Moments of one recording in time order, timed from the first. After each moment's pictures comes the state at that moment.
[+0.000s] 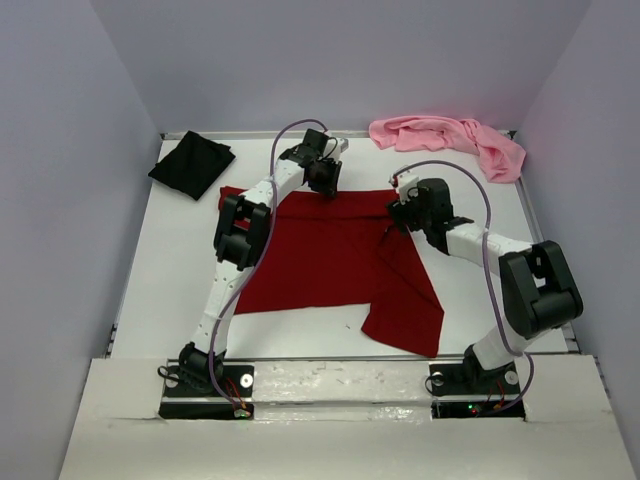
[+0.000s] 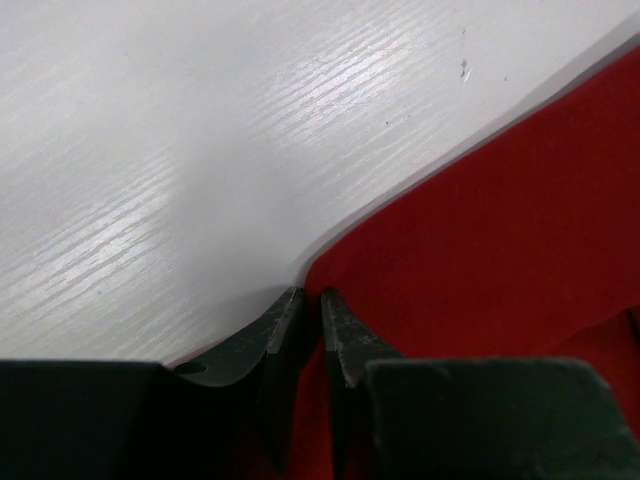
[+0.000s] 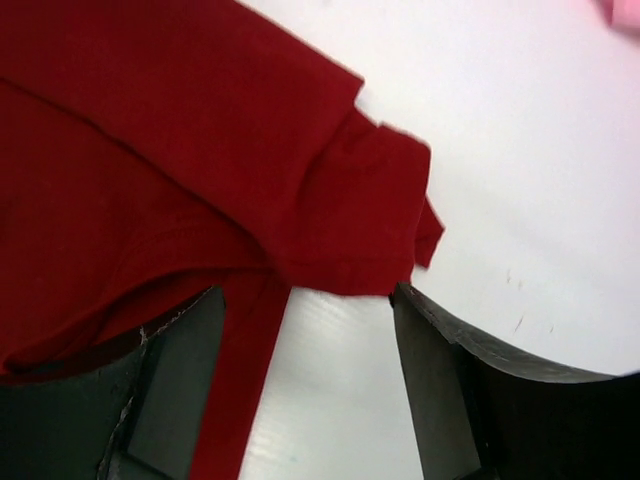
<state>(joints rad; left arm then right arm) -0.44 2.52 2.20 -0.59 0.28 -0.06 0.31 1.59 0.87 0.12 0.07 -0.32</state>
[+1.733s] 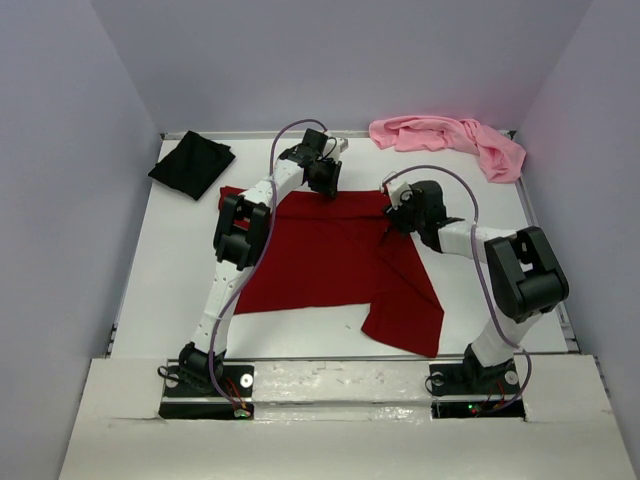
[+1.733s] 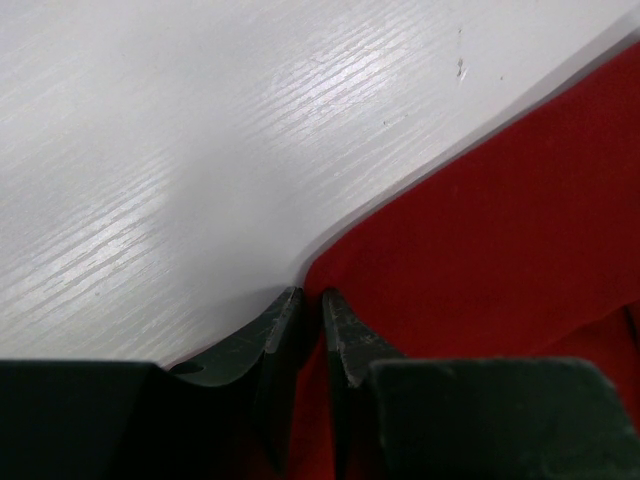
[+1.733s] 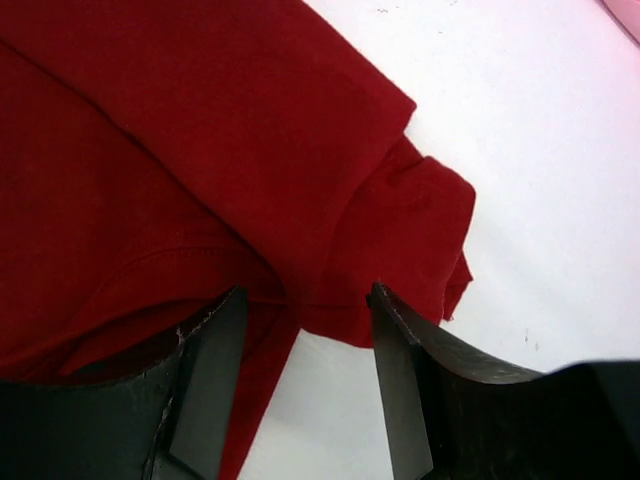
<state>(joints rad) -0.44 2.52 2.20 -0.58 0.29 -0.06 0.31 1.72 0.89 0.23 -0.05 -0.49</state>
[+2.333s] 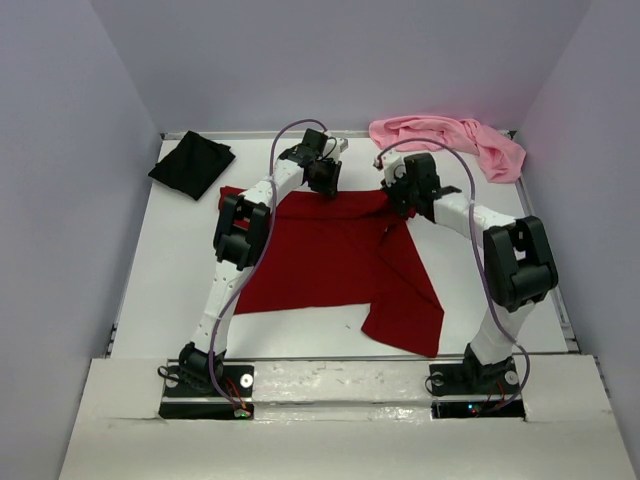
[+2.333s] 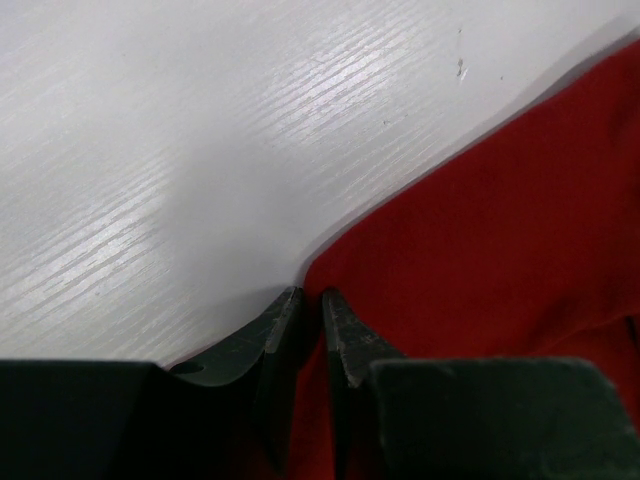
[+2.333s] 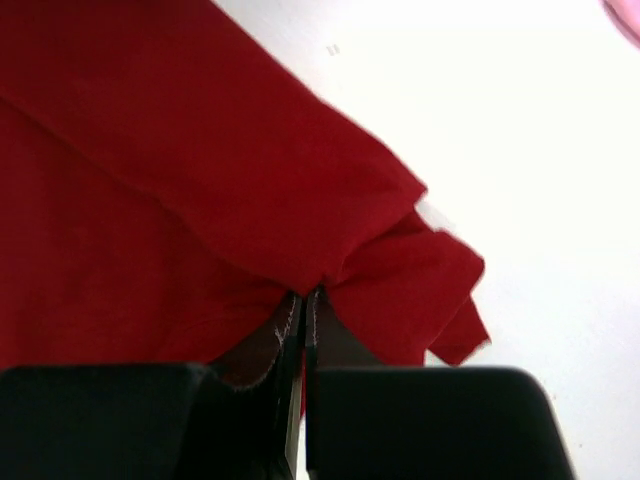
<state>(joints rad) -0.44 2.52 2.20 -0.58 0.29 -0.06 0.32 1.81 1.15 -0.02 -0.11 -0.40</state>
